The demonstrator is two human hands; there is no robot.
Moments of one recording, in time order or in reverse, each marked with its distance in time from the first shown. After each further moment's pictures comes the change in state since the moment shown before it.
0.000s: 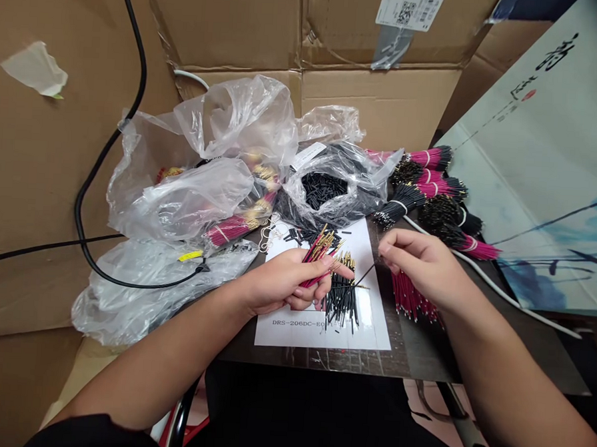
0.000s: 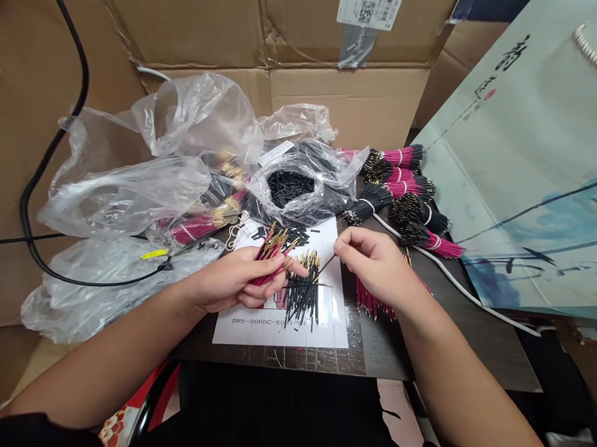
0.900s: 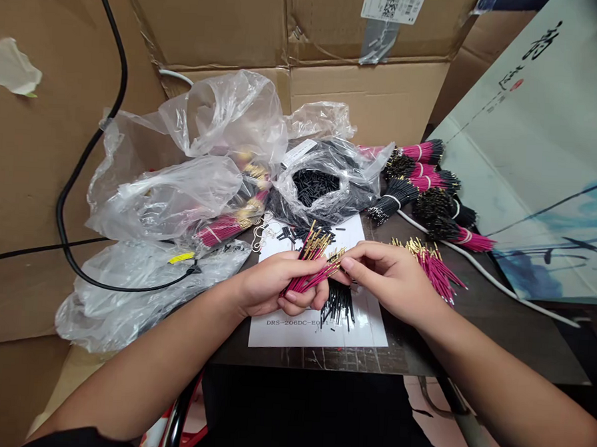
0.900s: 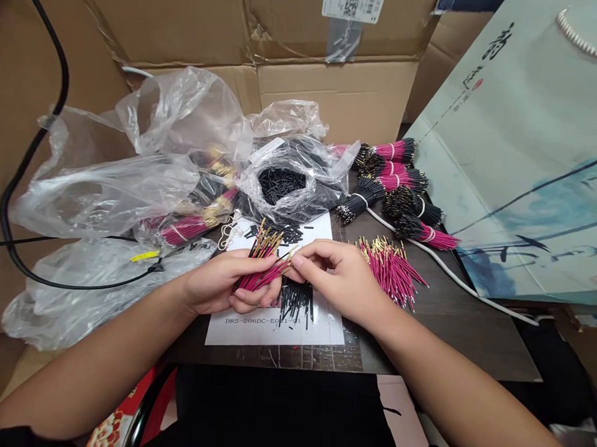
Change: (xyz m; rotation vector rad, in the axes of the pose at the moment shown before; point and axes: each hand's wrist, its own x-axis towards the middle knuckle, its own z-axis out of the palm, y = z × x) left_hand 0.004 -0.001 -0.001 -0.015 -0.101 -0.123; right_hand -0.014 -0.006 0.037 0.059 -0.083 -0.113
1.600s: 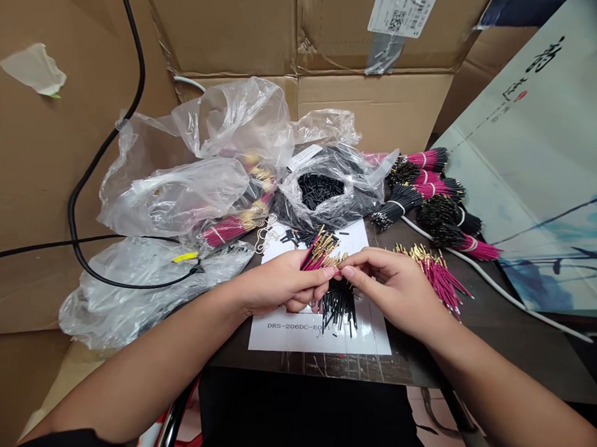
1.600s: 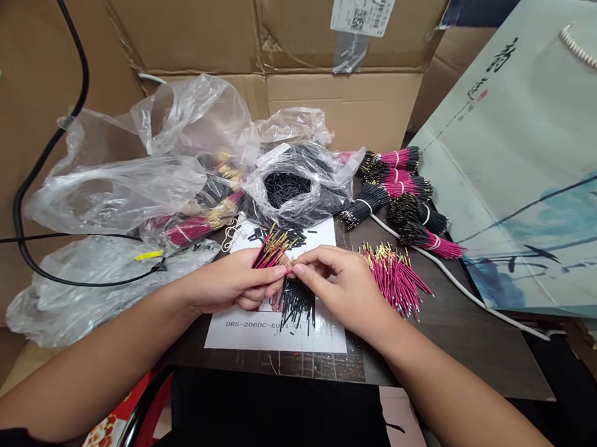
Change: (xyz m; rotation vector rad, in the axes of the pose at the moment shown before) left_hand 0.001 -0.006 -0.002 0.146 0.109 0.077; right_hand -0.004 -0.001 0.003 -0.192 0.036 -0.035
